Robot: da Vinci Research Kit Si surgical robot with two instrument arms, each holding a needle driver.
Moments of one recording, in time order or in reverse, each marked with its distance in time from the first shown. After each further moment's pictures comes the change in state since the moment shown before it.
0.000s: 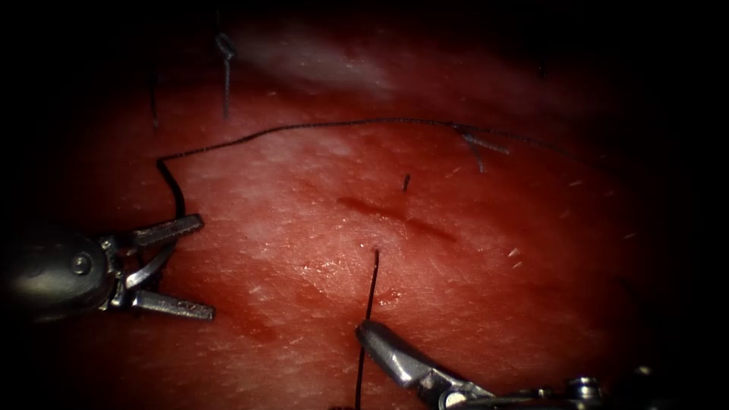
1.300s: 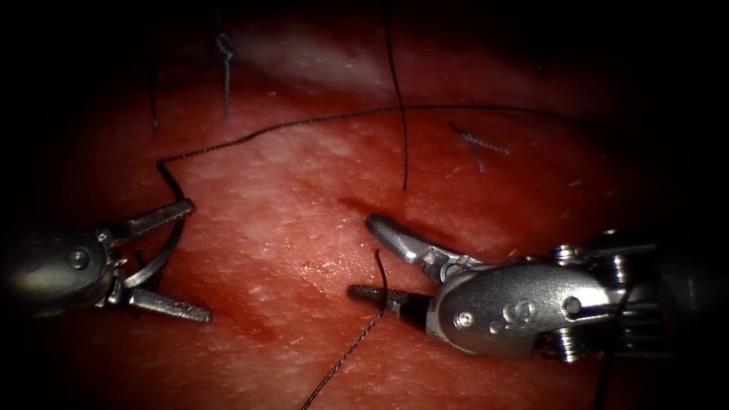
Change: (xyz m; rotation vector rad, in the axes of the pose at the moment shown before) right arm -0.007 0.004 0.007 0.016 0.076 -0.133; left arm 0.000 0.000 0.000 0.022 -0.004 -0.026
